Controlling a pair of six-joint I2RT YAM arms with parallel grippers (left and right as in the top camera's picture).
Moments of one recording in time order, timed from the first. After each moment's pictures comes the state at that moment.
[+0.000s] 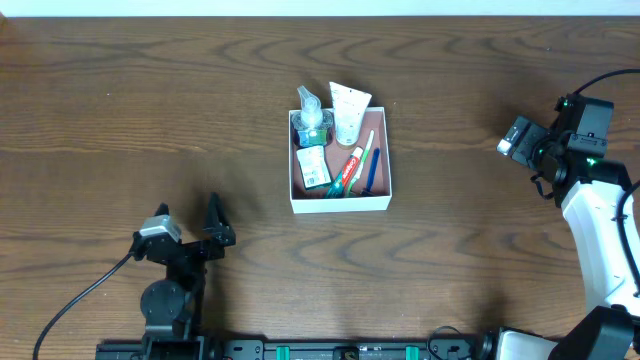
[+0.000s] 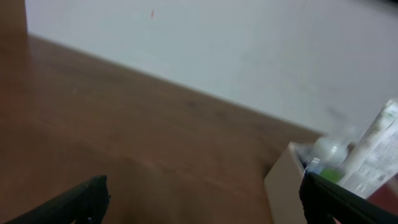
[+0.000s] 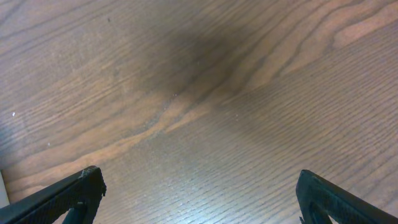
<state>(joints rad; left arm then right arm) -0.03 0.01 0.01 -0.07 -0.08 -0.35 -0.21 1.43 1.01 -0.52 0.05 0.30</state>
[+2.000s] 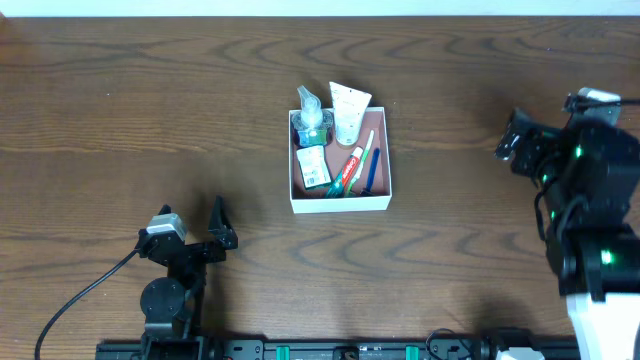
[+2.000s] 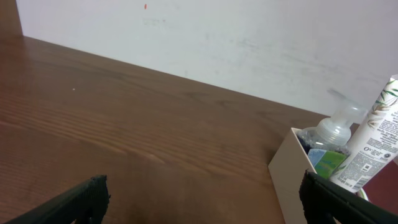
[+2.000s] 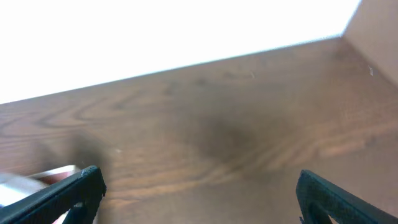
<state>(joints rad) -0.03 0.01 0.02 -0.12 -0.06 -0.28 0.01 0.93 1.01 -0.52 0.15 0.20</state>
